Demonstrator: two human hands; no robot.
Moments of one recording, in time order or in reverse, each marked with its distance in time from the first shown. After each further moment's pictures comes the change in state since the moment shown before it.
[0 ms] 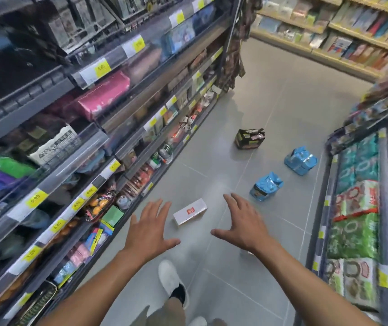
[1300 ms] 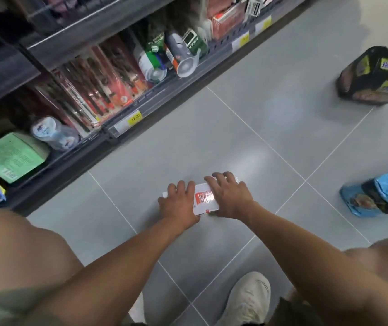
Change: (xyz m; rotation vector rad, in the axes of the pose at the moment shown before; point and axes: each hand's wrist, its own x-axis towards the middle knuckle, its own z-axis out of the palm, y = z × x) left_hand 0.446 -0.048 0.594 -0.035 -0.108 -0.371; right_hand 0.542 0.181 0.547 -0.548 -0.227 -0.561
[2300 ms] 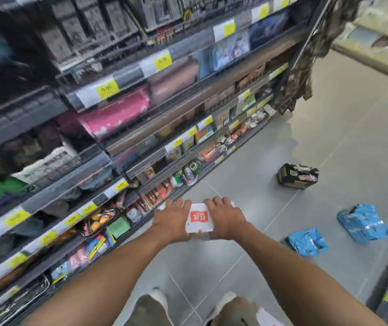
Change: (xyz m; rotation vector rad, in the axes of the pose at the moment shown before) left_hand -0.270 0.016 -0.574 0.073 -0.008 0.161; right_hand -0.294 -0.007 -0.533 0.244 0.088 -0.013
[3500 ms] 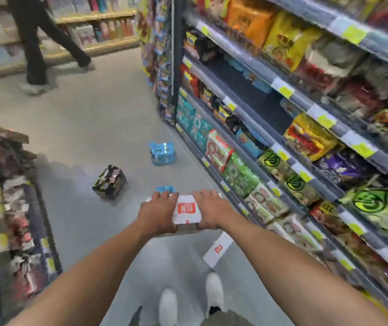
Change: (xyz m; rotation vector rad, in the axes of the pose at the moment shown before) left_hand 0.044 0.412 -0.093 0.573 -0.084 1.244; right_hand -0.335 0.151 -0.004 0.564 0.267 1.238
